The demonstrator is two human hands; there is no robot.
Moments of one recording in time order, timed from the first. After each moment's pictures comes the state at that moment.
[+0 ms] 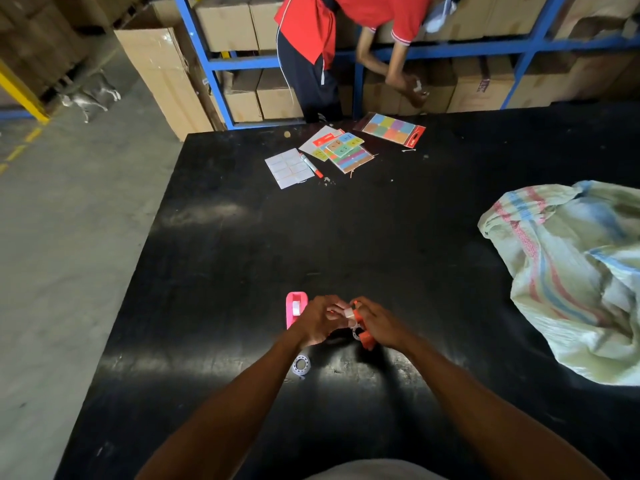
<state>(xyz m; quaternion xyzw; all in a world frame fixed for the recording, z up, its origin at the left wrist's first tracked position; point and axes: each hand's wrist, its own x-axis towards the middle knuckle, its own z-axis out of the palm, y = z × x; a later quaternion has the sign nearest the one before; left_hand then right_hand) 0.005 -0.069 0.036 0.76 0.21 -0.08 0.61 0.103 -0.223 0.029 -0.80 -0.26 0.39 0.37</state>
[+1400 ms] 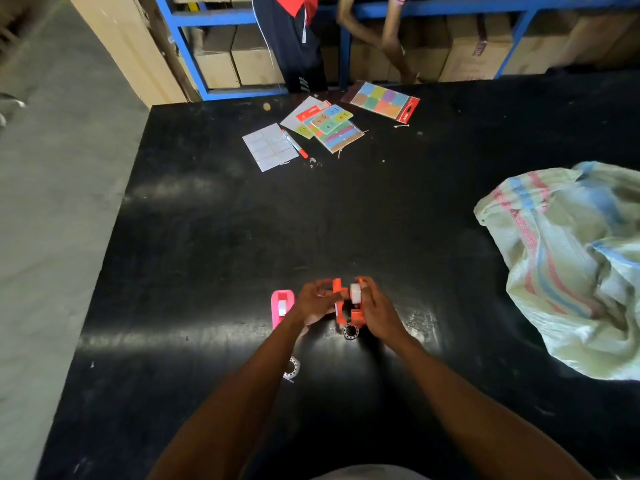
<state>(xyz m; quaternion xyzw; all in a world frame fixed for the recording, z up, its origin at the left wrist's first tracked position) 0.059 -0.059 0.006 0.61 0.36 -0.09 0.71 0.127 -0.208 0.000 -0.84 -0.15 0.29 0.43</state>
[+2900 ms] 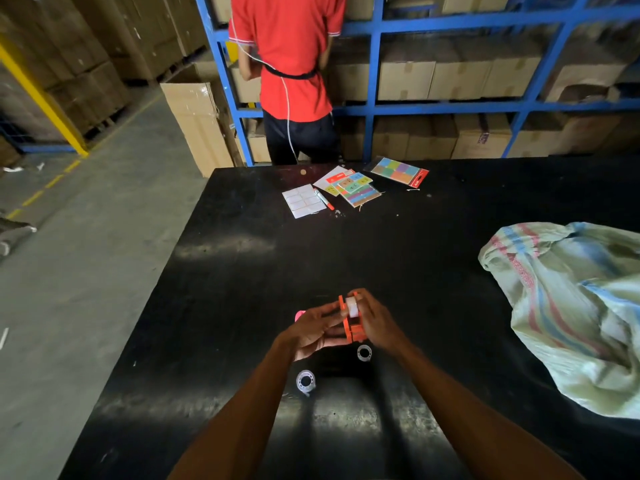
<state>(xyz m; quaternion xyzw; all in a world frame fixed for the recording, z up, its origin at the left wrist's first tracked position) -0.021 -0.072 0.105 0.50 0.26 -0.10 0.82 0.093 -0.199 0.068 -0.80 -0.29 0.25 0.46</state>
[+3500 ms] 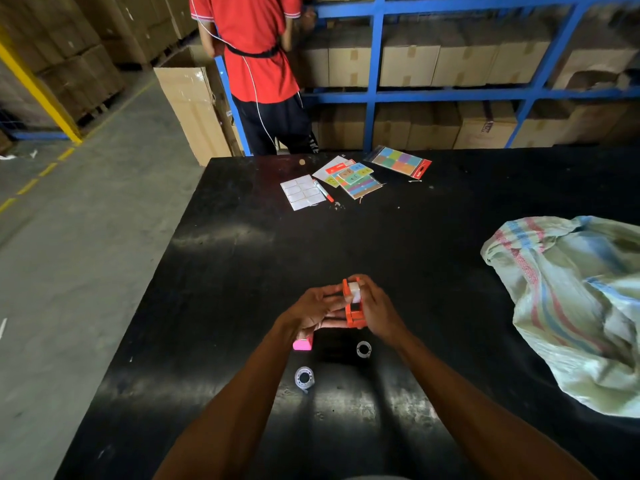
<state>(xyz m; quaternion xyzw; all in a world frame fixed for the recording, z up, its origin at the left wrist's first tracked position) 0.004 -0.060 0.123 0.54 0.25 -0.09 0.80 0.106 -0.182 0.072 -0.78 -0.25 0.23 0.52</state>
